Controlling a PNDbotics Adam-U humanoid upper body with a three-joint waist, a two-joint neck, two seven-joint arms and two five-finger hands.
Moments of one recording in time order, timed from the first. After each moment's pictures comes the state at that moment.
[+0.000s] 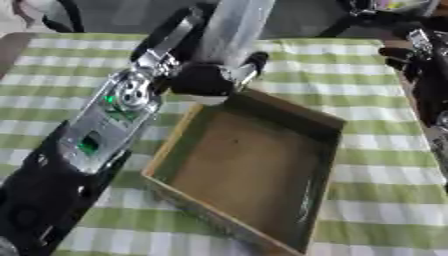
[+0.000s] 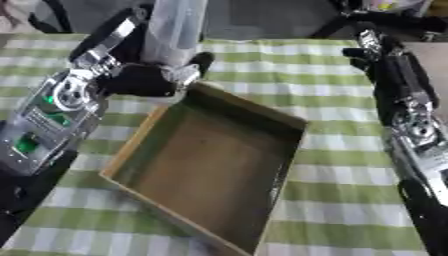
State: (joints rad) left arm -1.01 0.29 -0.46 -1.58 0.07 0.24 -0.10; right arm -0.61 -0.50 0.02 -1.62 -0.25 0.14 -0.23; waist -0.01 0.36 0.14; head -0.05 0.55
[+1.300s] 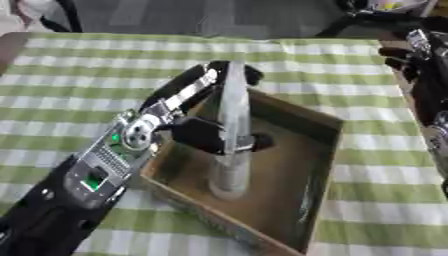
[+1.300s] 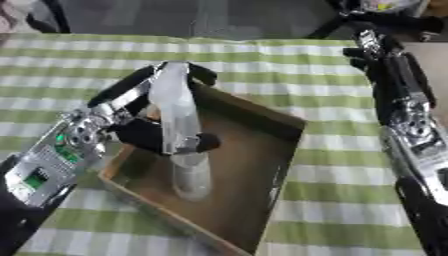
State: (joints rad) left arm -0.94 0.34 -0.49 -1.56 -0.10 0.14 -0.22; right arm -0.60 -0.51 0.01 -1.62 -0.25 0.13 -0.25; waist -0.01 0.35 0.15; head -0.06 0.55
